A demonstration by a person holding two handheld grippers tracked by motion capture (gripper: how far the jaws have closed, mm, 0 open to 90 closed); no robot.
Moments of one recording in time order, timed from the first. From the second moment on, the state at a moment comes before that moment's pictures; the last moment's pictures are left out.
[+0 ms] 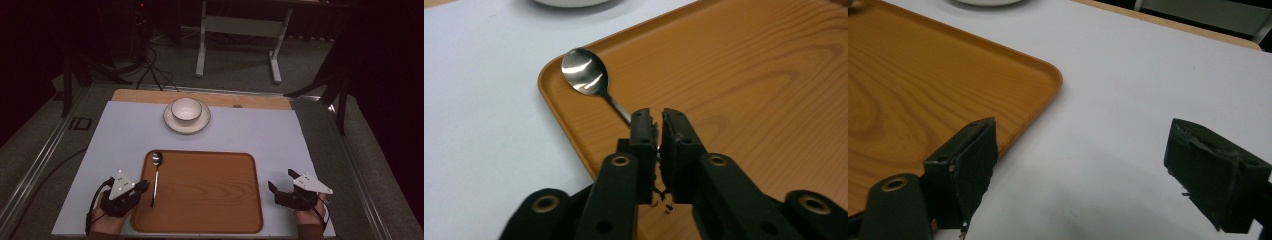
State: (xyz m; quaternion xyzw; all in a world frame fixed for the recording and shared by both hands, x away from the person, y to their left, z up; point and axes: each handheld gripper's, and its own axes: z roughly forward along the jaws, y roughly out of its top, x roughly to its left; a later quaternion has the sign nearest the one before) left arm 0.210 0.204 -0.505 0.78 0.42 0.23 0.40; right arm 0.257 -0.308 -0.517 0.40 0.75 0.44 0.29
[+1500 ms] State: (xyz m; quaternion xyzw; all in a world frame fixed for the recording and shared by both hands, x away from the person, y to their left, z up) left arm 0.265 0.285 -0.517 0.70 0.55 0.29 0.35; right arm 0.256 -0.326 -0.514 0.42 0.73 0.44 0.30
